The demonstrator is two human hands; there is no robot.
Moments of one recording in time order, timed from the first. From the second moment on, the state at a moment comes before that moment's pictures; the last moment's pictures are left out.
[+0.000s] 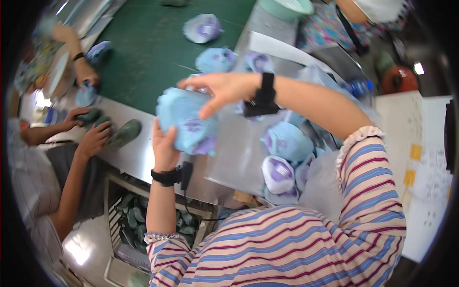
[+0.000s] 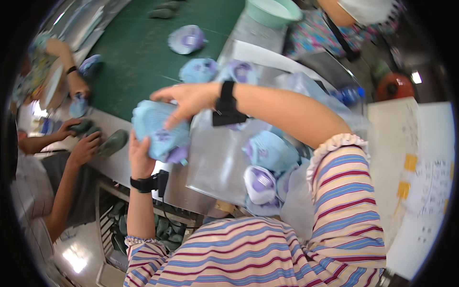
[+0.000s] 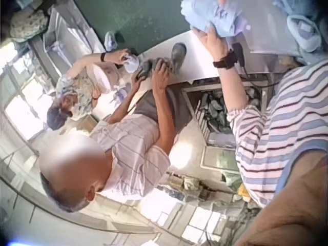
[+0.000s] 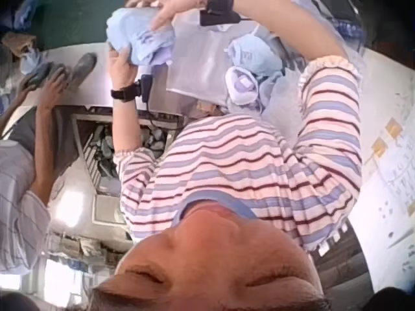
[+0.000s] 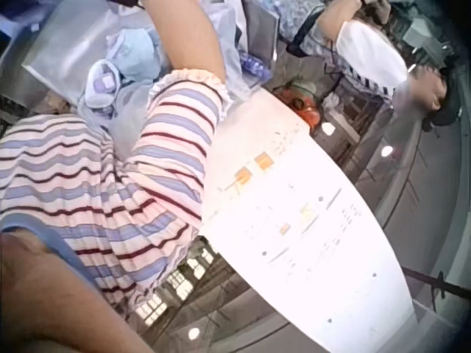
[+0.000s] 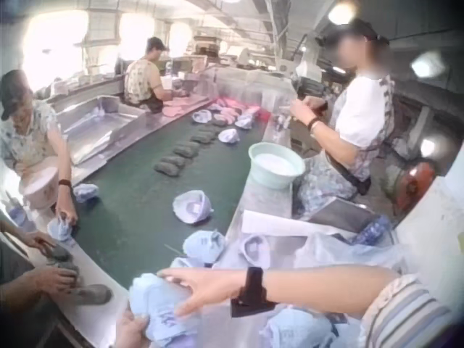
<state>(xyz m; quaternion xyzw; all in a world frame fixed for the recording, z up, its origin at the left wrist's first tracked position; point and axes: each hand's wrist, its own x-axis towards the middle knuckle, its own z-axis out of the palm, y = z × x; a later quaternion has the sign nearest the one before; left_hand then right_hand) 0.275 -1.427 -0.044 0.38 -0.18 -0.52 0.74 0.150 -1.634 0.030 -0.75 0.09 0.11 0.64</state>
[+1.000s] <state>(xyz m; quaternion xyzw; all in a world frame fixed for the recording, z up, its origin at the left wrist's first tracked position) 0.044 -1.572 -0.117 0.28 -0.84 -0.45 0.11 -0.225 -1.621 -0.014 -0.68 0.34 0.20 0.62</state>
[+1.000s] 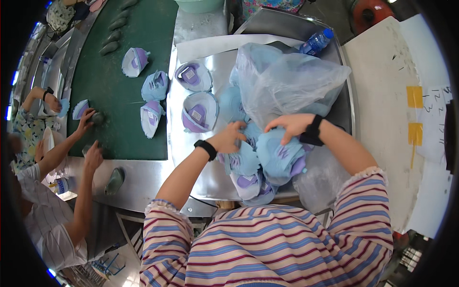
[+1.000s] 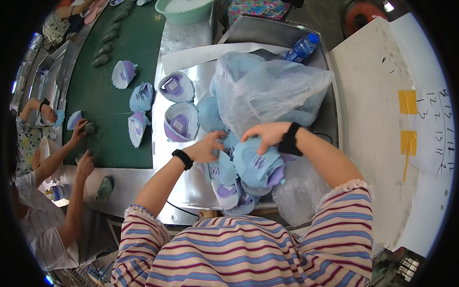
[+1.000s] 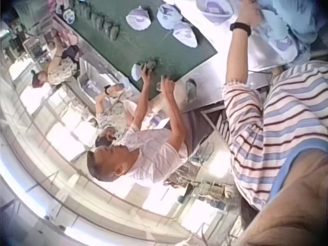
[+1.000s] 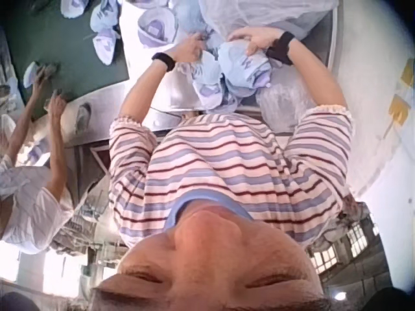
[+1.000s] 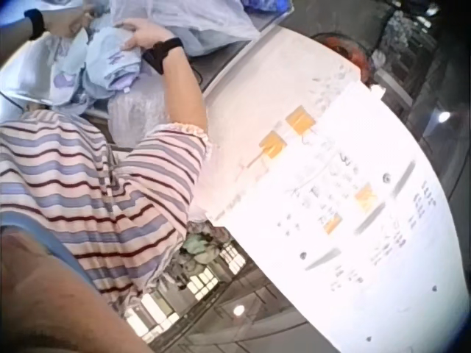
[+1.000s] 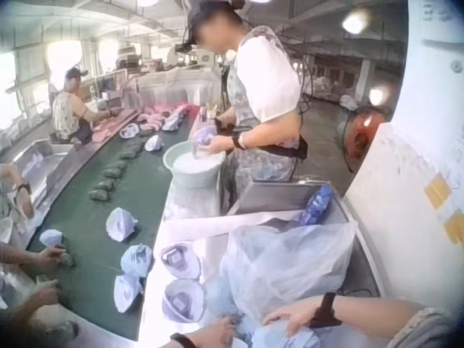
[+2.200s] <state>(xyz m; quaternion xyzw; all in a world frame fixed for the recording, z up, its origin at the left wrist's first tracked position) 0.378 -1.661 0.012 0.67 -0.49 -0.25 0.50 -0.165 -1.585 -0.029 -0.75 0.23 0.20 0.59</state>
